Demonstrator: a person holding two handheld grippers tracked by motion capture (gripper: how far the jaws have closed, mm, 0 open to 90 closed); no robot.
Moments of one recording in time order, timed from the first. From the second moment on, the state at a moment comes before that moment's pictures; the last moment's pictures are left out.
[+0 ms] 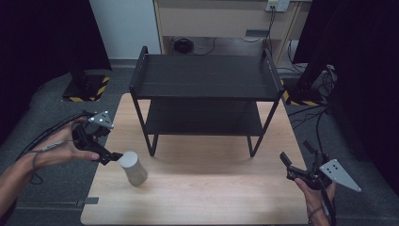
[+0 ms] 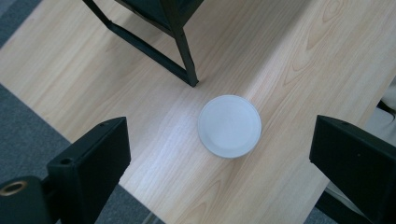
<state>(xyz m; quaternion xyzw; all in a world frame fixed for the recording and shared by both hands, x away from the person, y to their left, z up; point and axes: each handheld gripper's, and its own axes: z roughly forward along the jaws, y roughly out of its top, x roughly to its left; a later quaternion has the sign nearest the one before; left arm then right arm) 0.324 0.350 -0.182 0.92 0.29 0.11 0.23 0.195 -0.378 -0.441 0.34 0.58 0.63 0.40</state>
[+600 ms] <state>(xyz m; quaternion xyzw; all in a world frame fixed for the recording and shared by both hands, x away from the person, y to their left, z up) 0.350 0.324 -0.244 0.93 0.30 0.08 0.19 0.194 -0.378 -0.441 0.34 0.58 0.63 0.40</state>
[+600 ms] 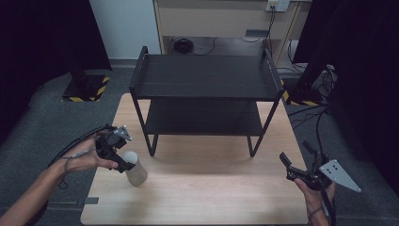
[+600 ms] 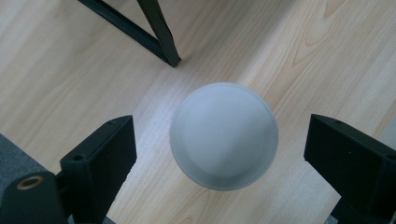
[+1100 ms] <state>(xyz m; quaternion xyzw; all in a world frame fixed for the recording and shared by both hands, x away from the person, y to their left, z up) 0.350 0.316 -0.278 0.94 0.29 0.09 0.18 0.193 -0.377 -0.441 0.33 0.58 0.63 0.39</state>
